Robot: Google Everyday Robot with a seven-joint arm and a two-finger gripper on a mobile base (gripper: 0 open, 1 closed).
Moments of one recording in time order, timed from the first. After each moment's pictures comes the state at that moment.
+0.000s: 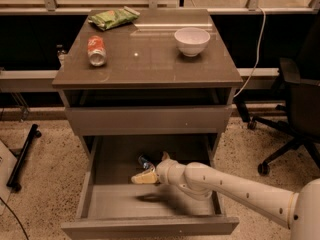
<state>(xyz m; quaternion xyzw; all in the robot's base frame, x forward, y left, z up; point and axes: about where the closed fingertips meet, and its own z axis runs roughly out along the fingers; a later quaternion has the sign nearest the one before) 0.623 0.034 0.425 -0.30 0.80 0.27 0.44</state>
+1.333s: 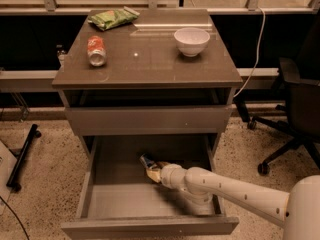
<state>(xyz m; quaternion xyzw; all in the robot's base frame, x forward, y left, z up) 0.631 0.008 0.379 -0.25 0.84 0.24 0.42</state>
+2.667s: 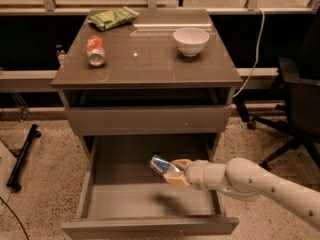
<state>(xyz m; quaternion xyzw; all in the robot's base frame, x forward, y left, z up) 0.539 -0.054 0.523 -0.43 0.75 0.26 0.43</state>
